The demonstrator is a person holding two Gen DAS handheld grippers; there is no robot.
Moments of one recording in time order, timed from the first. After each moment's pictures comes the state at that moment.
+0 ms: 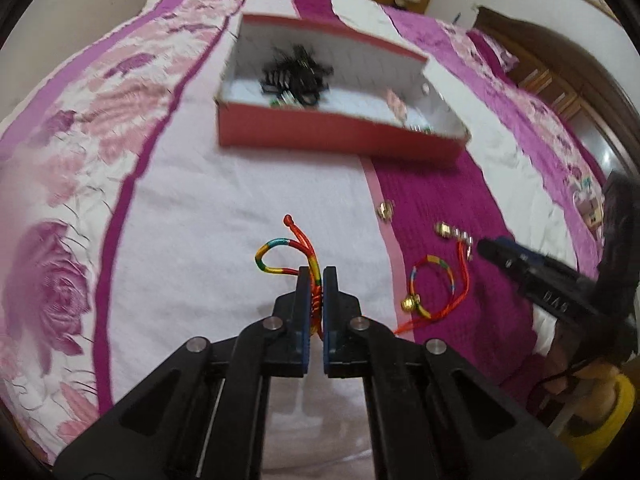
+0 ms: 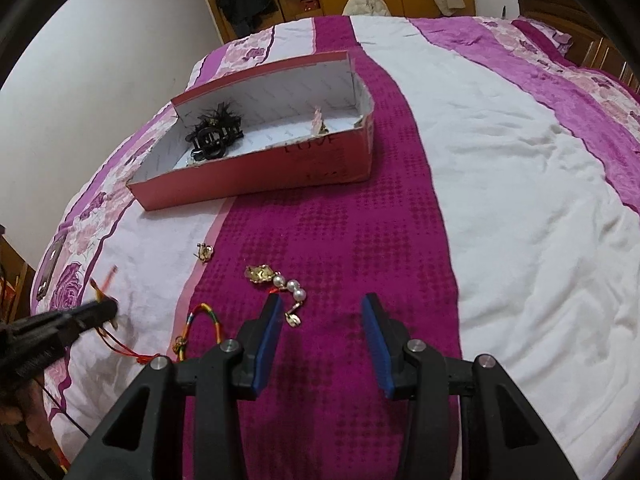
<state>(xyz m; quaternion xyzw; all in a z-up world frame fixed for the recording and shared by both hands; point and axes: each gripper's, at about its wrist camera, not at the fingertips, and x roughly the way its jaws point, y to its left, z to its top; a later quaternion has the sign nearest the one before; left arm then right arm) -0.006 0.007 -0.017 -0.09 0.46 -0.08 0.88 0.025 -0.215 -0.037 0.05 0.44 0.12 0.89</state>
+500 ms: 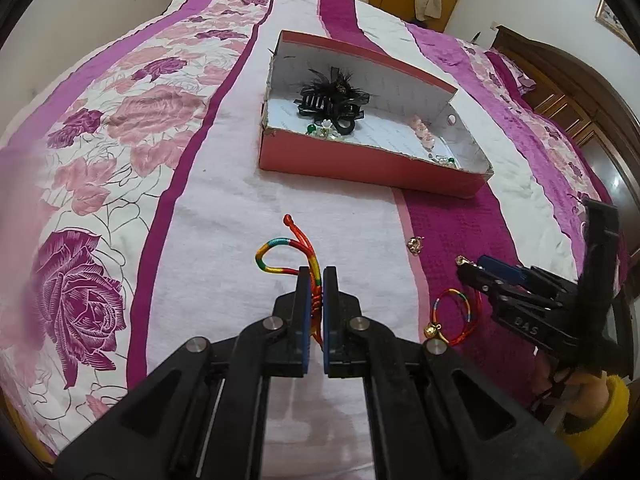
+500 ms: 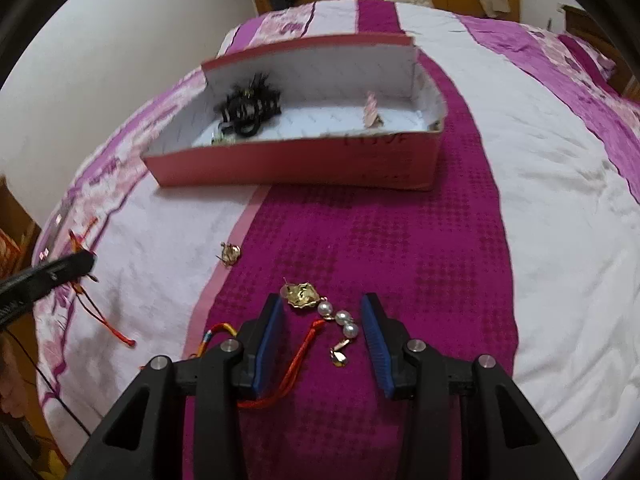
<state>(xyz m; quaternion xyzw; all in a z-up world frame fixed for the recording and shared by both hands) 0.003 0.033 -0.010 -0.11 0.45 -0.05 0.88 0.054 -0.177 -0.046 -0.01 0.47 0.17 0.87</state>
